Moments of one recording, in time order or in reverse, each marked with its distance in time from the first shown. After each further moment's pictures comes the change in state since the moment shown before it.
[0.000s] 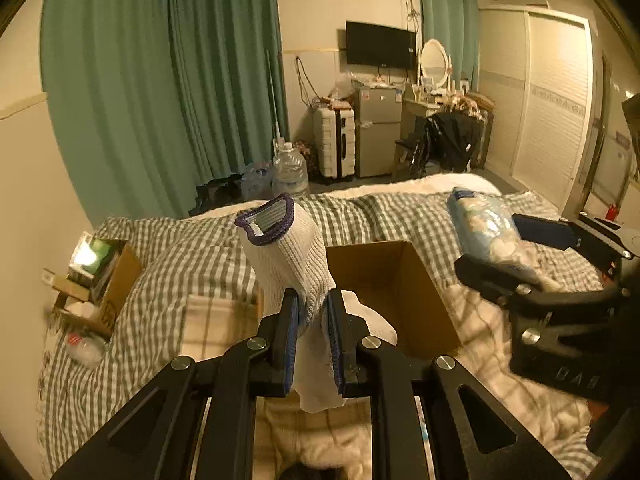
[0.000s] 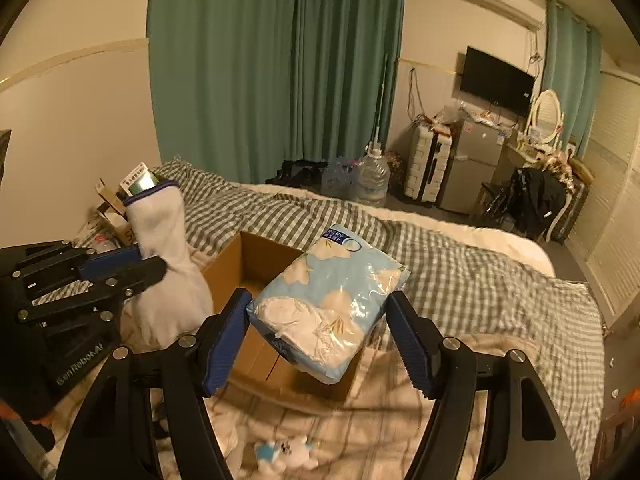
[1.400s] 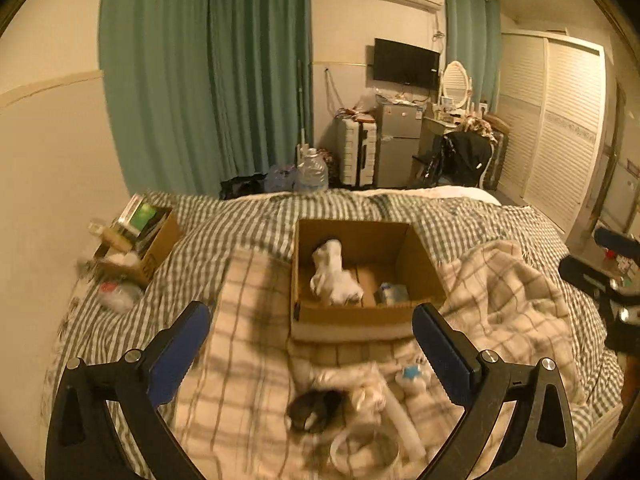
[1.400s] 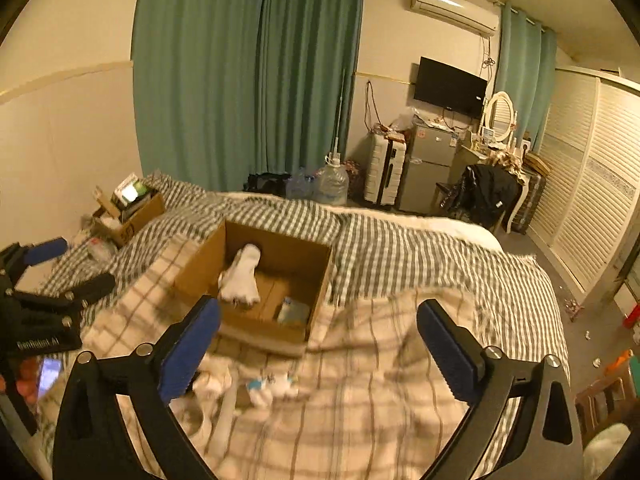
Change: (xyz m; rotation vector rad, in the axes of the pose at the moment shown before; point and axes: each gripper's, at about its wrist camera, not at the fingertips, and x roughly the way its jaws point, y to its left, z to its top) left arm -0.120 0.020 -0.077 -0.110 -0.047 0.057; right arm -0.142 0.008 -0.075 0.063 -0.063 -0.149
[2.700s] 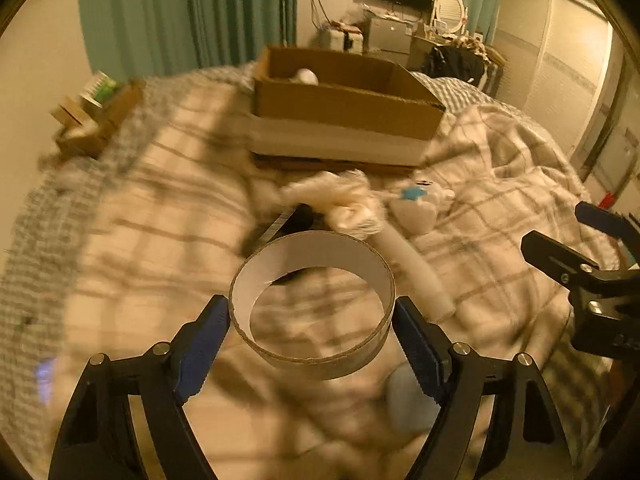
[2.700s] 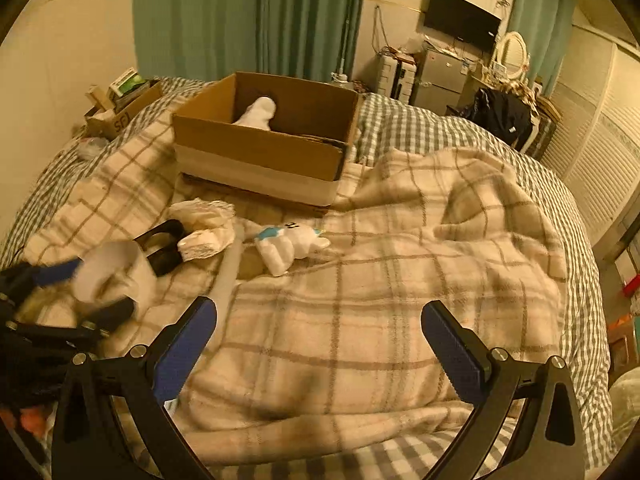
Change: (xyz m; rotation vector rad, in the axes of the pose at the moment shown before) left arm 0.051 -0.021 -0.154 0.028 0.289 -0.050; right arm 0.061 0.039 -0.147 -0.021 0.253 0.006
